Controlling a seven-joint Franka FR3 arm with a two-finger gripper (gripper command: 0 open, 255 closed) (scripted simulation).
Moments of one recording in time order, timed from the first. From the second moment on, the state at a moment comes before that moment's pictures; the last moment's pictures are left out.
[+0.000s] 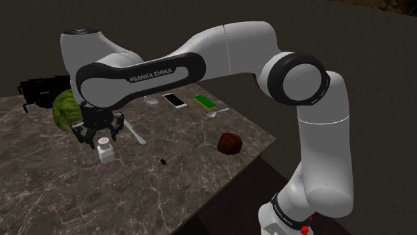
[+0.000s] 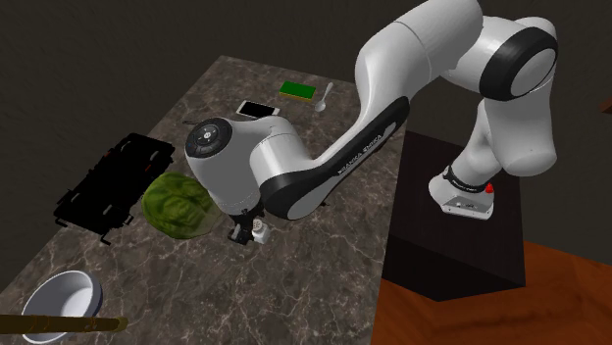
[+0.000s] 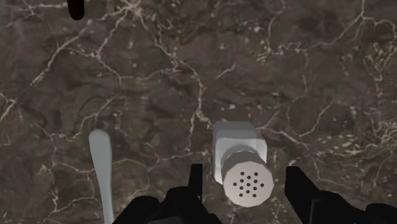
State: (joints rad) arm 0.34 0.58 0.46 -1.47 -0.25 1.98 0.76
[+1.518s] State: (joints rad) arm 0.35 0.54 0.47 -1.35 -0.23 1.83 0.74
